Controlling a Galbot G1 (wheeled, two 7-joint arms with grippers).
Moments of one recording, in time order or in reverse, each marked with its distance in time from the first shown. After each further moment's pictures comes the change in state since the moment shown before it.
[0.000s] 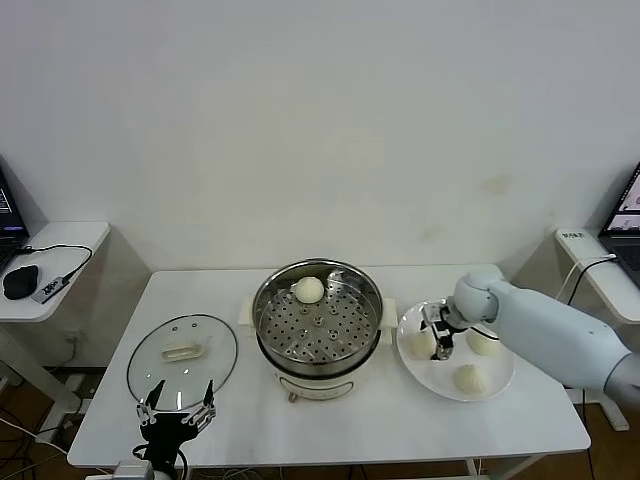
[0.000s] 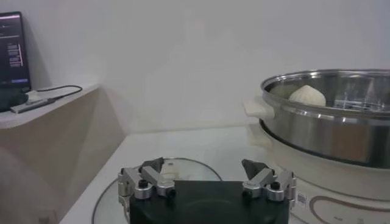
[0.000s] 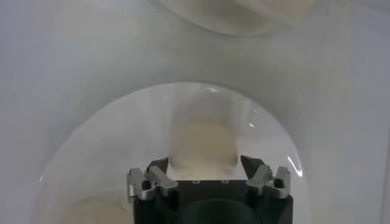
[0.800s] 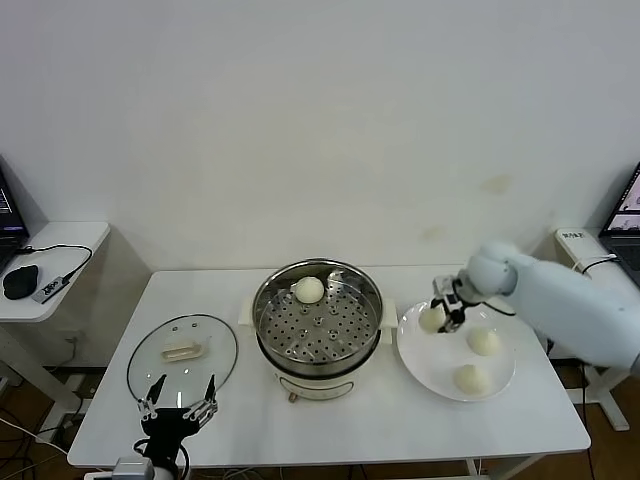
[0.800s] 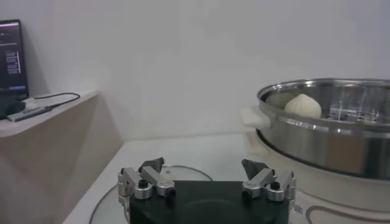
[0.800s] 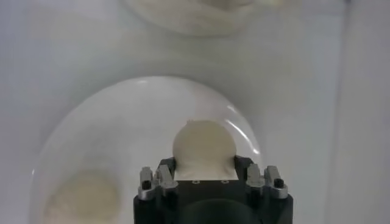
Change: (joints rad) left arm -0.010 0.007 0.013 -0.024 0.000 0.001 0.000; right arm 0.239 -0.094 -0.092 0.108 0.110 -0.050 -0.042
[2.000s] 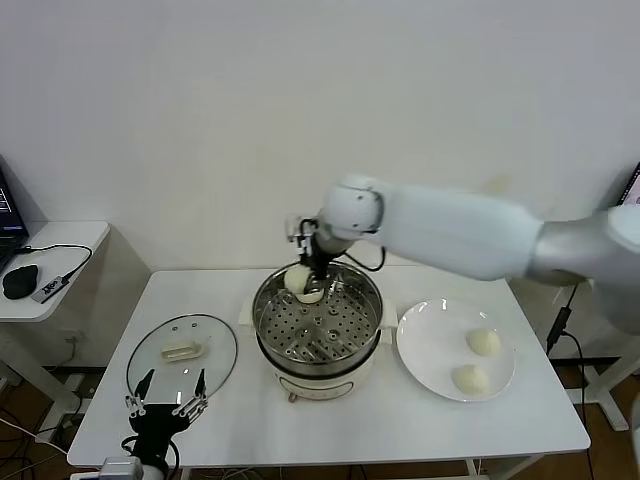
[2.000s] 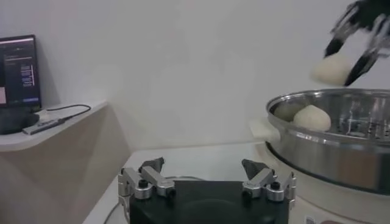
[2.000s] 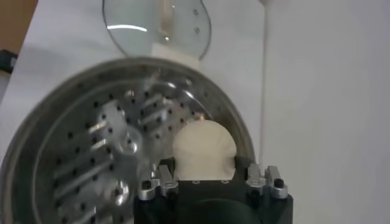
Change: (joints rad) left arm 0.016 -0.003 -0.049 -0.029 0.000 -0.005 -0.003; right arm 0.309 0.555 -0.249 -0.012 0.539 -0.345 0.219
